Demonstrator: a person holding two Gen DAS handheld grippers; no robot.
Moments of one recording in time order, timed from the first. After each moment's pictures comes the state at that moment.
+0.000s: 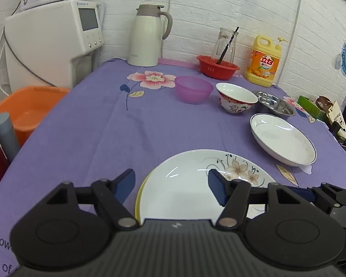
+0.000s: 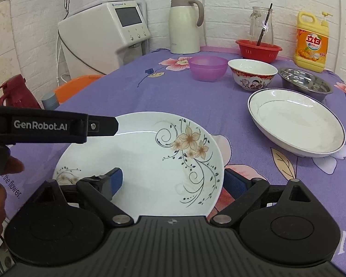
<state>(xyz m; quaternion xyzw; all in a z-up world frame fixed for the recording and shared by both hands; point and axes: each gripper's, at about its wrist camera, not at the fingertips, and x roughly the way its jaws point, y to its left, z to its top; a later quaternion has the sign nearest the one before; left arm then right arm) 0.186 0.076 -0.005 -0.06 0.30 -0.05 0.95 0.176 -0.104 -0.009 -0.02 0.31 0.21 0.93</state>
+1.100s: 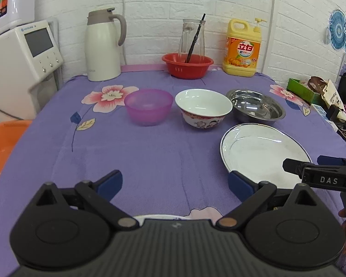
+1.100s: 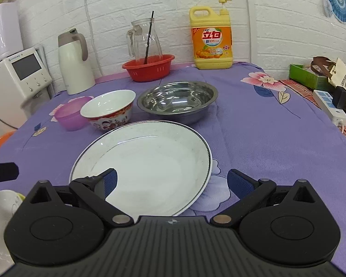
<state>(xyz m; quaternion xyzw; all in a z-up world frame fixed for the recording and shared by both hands) 0.283 -0.009 0.012 0.00 0.32 -0.08 0.94 0.274 -0.256 -0.005 0.07 0.29 0.04 0.95</state>
